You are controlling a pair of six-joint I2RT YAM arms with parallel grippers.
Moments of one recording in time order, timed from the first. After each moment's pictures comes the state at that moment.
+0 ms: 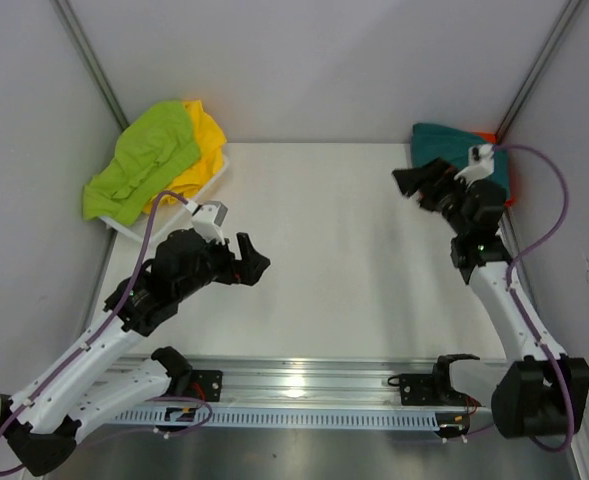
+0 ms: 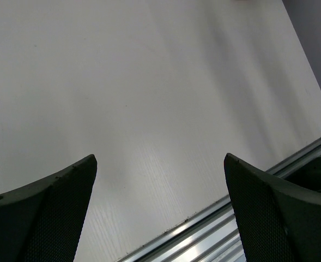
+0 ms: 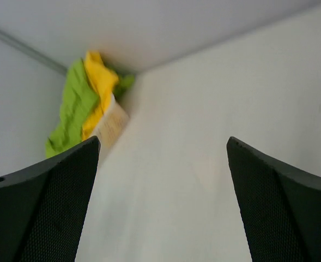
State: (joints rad) left arm -0.68 0.77 0.87 -0.54 -0.06 -0.48; right arm 0.00 1.17 0.94 0.22 -0.31 0.71
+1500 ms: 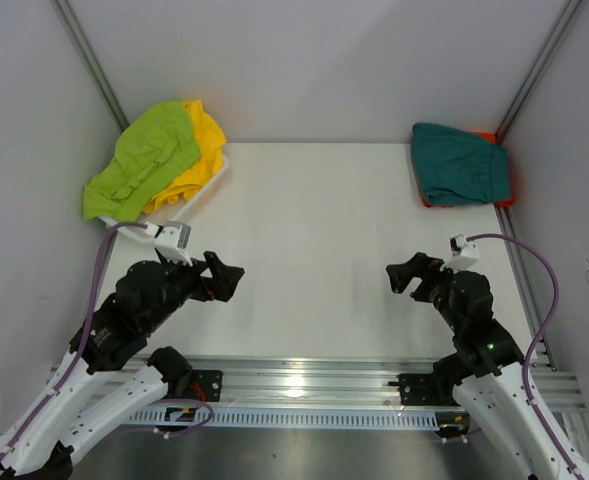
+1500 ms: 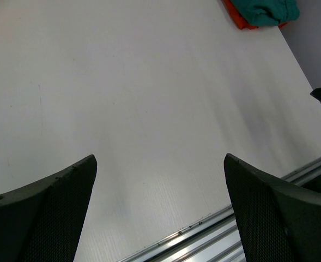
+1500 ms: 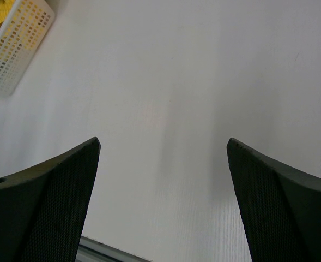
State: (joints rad) left arm -0.68 0.48 0.80 -0.66 -0.17 -0.45; right arm 0.39 0.40 0.45 -0.36 0.06 0.54
